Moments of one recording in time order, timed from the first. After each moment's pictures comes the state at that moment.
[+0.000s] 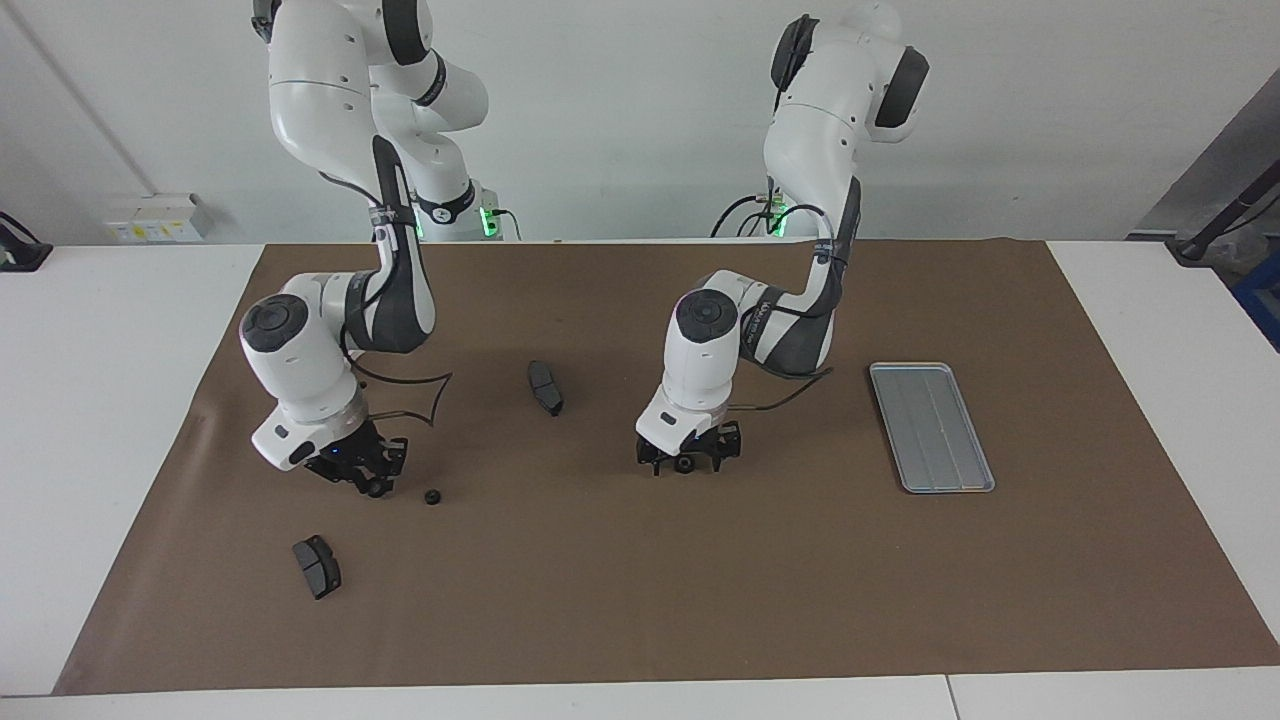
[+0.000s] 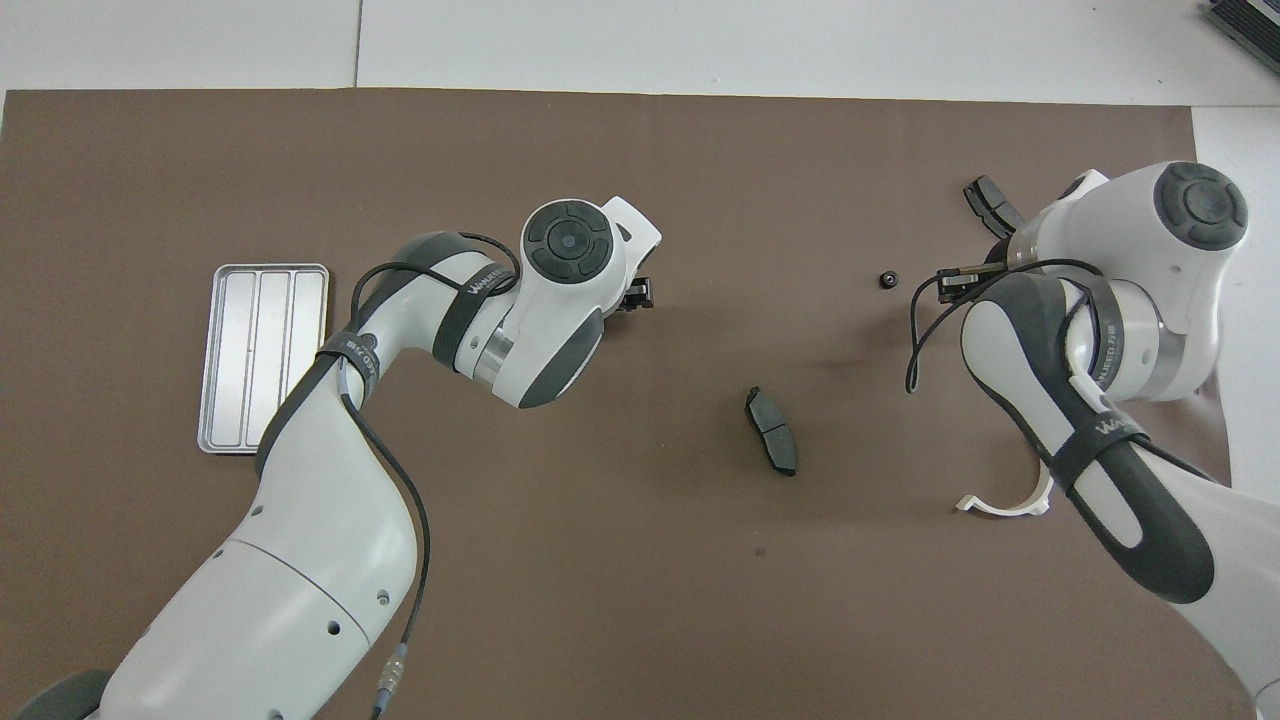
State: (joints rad) left arm -0.50 0.66 -0.10 -1.49 0.12 2.22 -0.63; right arm 0.10 0.33 -0.10 -1.85 0.06 2.25 -0.07
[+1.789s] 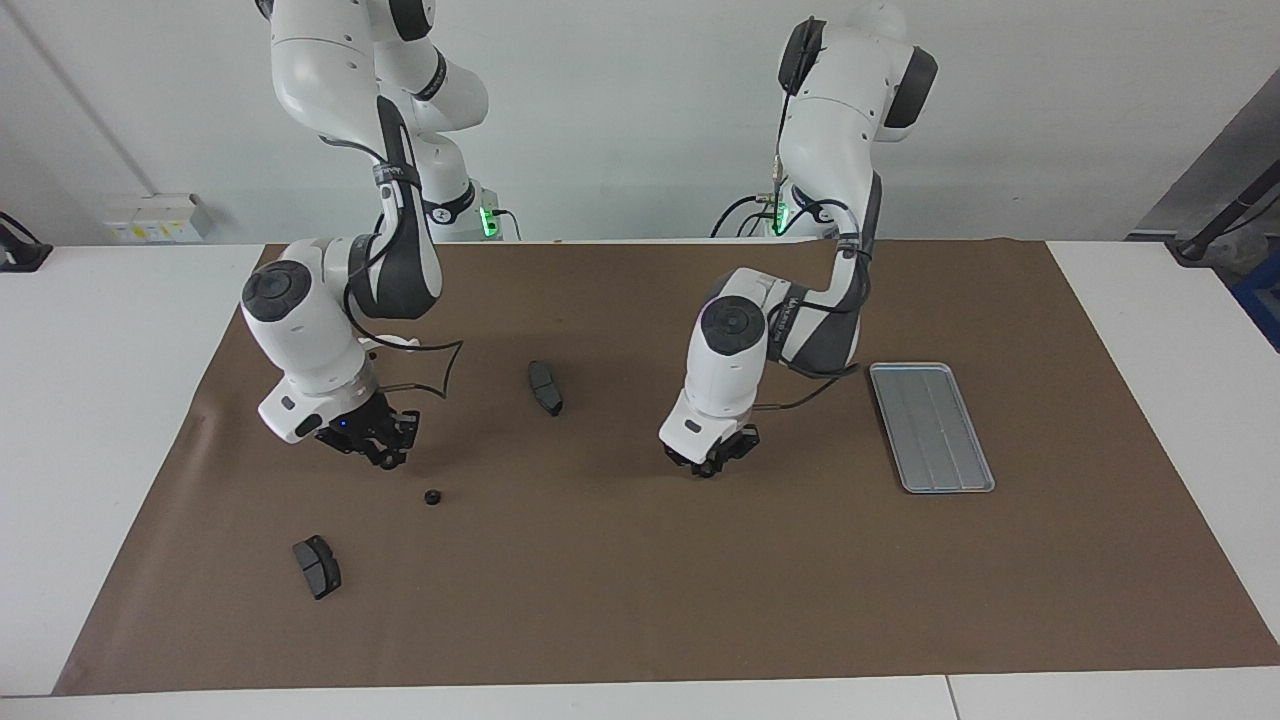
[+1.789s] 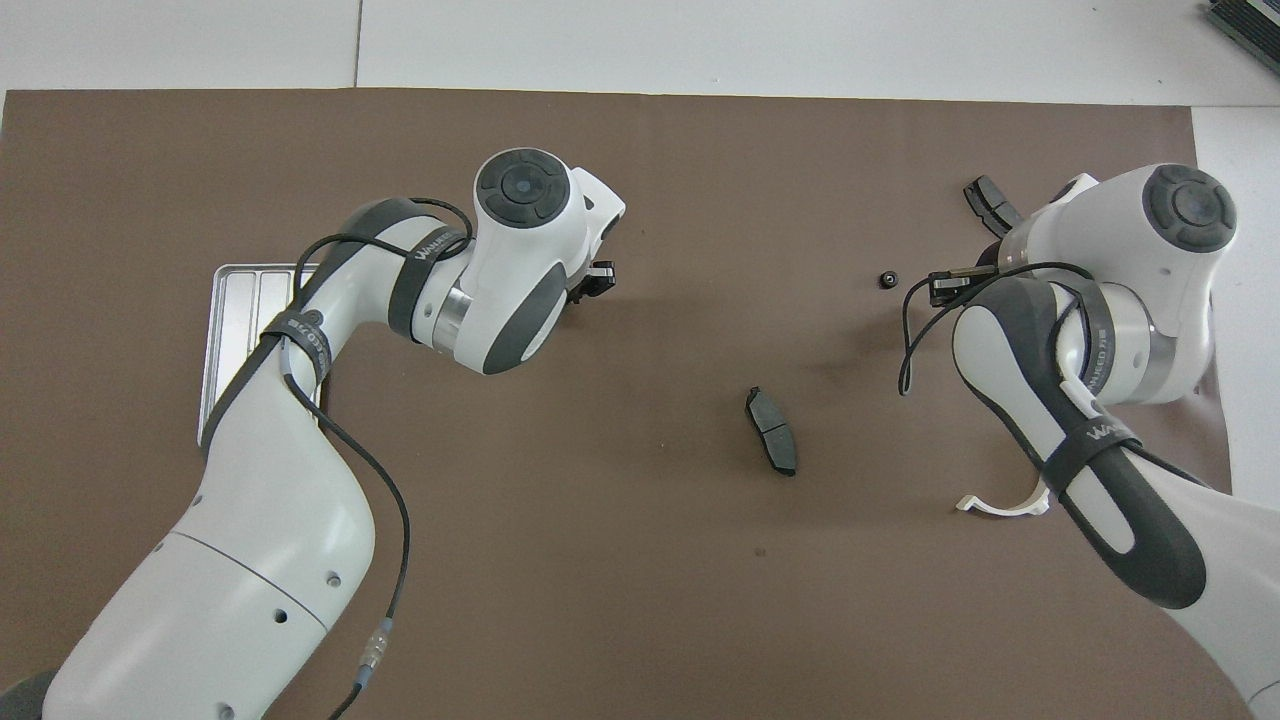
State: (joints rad) left arm -0.42 0.65 -0.10 -1.39 0.07 2.04 -0.55; right arm 0.13 0.33 -0.09 -1.86 0.07 2.25 -0.01
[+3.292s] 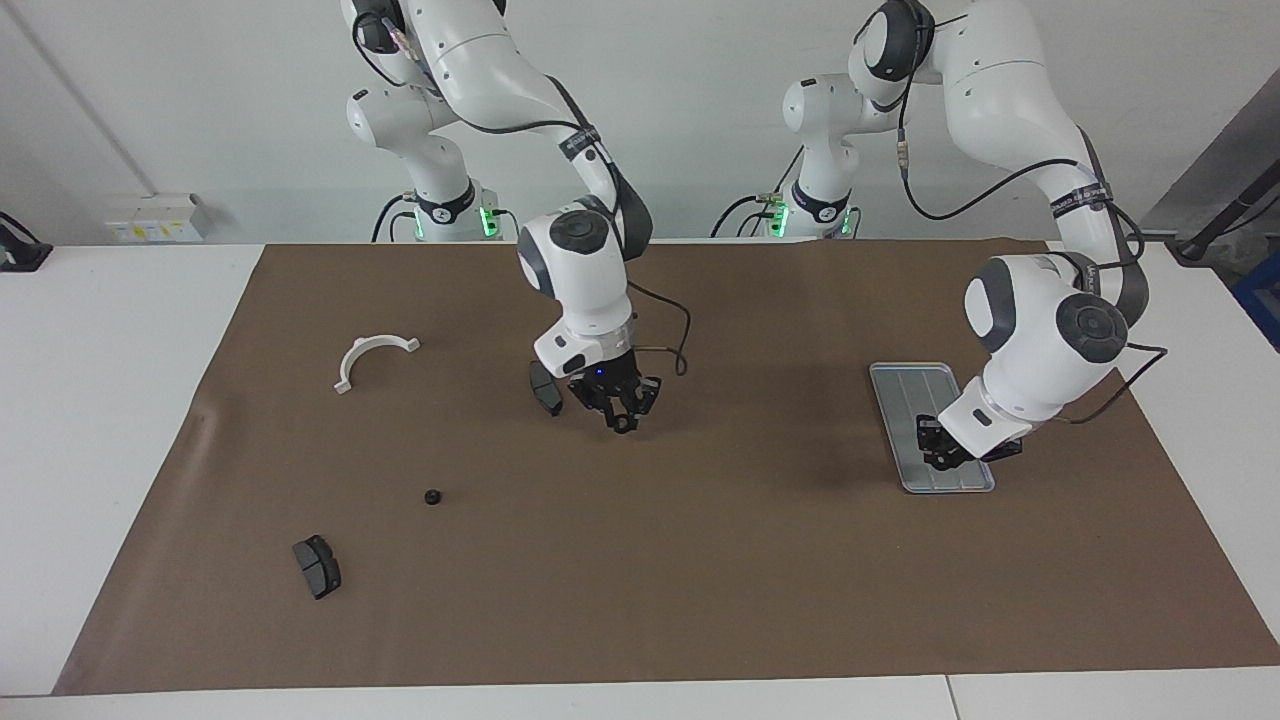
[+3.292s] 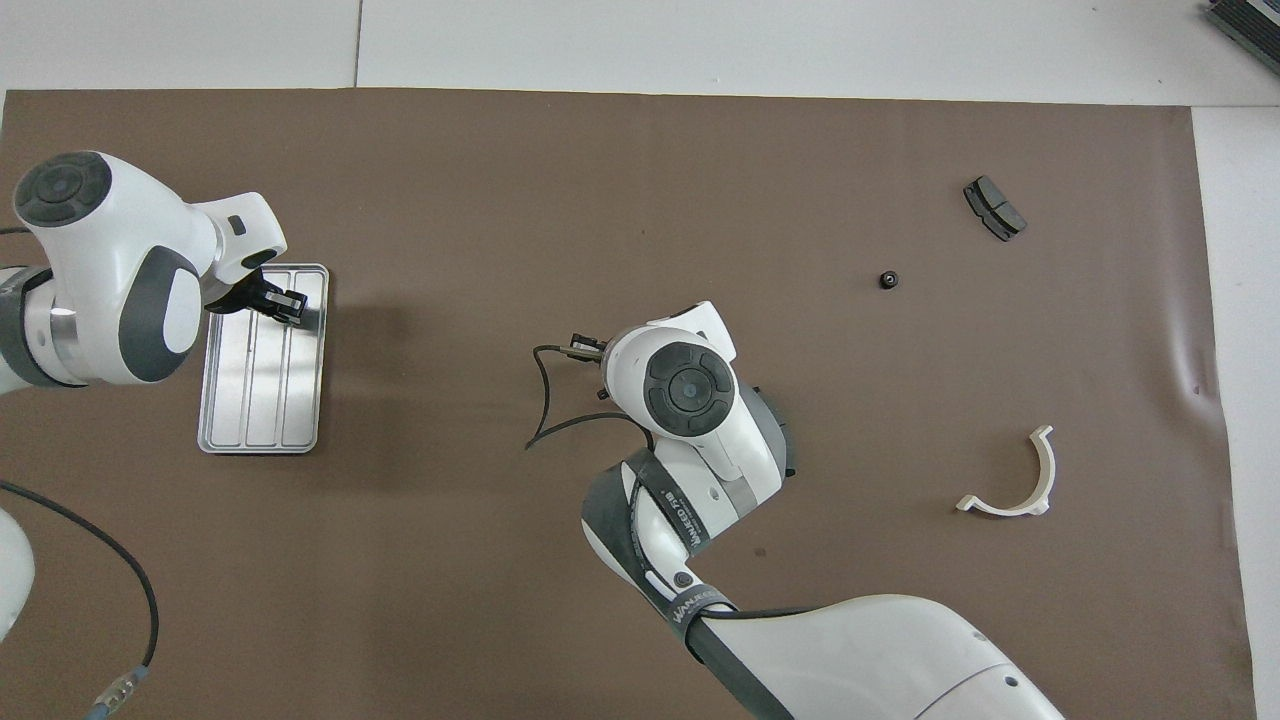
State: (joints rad) left arm 0.05 0.40 -0.09 -1.81 0.05 2.18 0.28; right arm 0.70 0.50 -0.08 -1.80 0.07 2.60 0.87
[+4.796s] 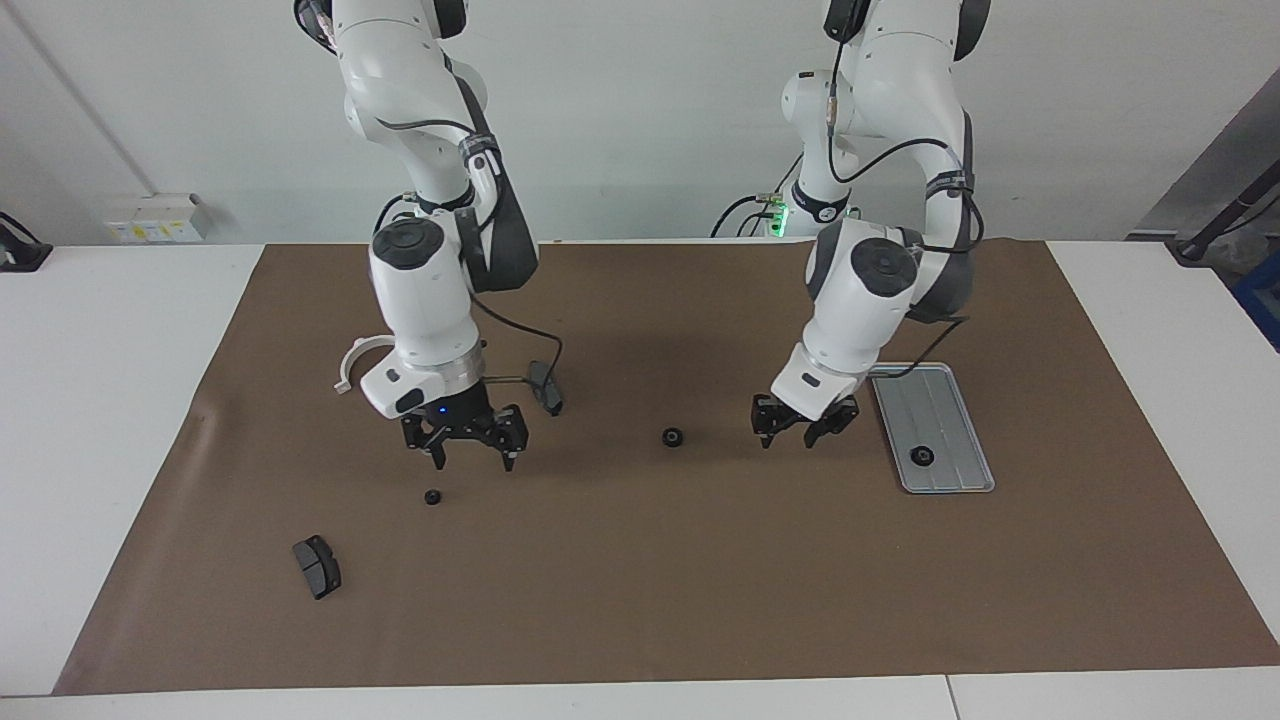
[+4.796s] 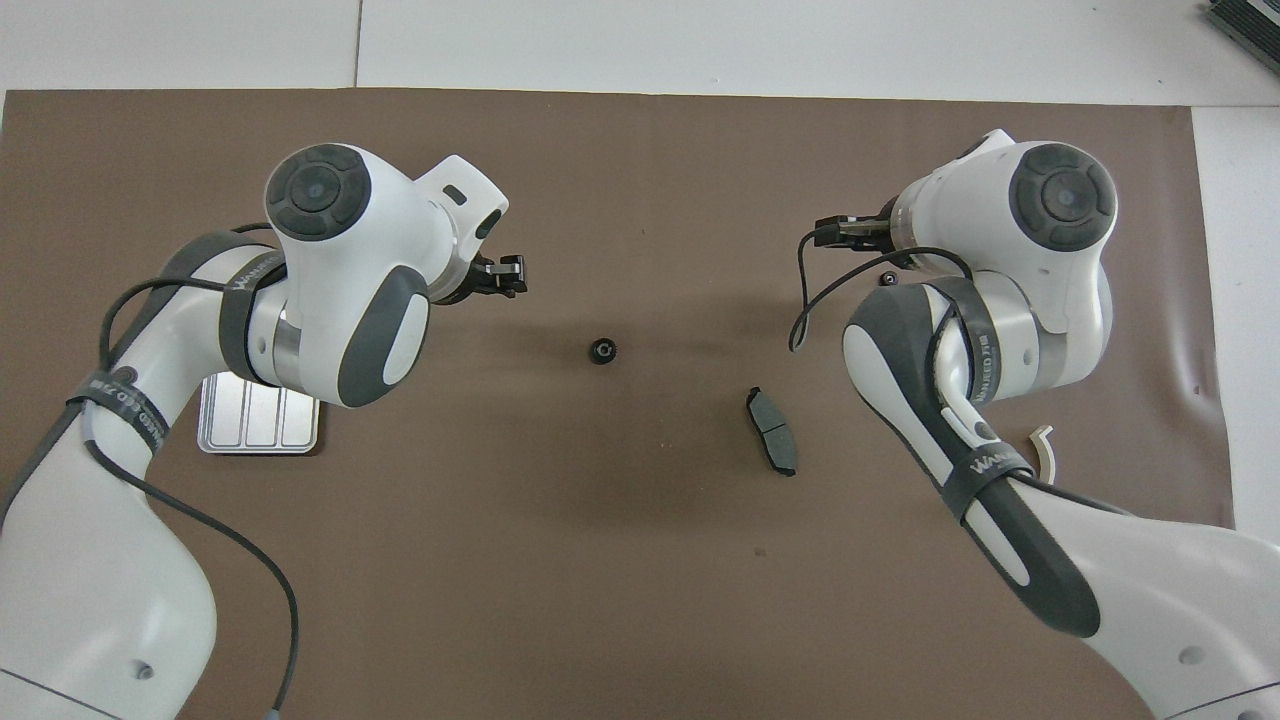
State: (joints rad) left arm -0.32 0.38 -0.12 -1.70 -0.04 2.19 -0.39; right arm 0.30 0.36 -0.14 -1.75 0.02 2.34 0.17
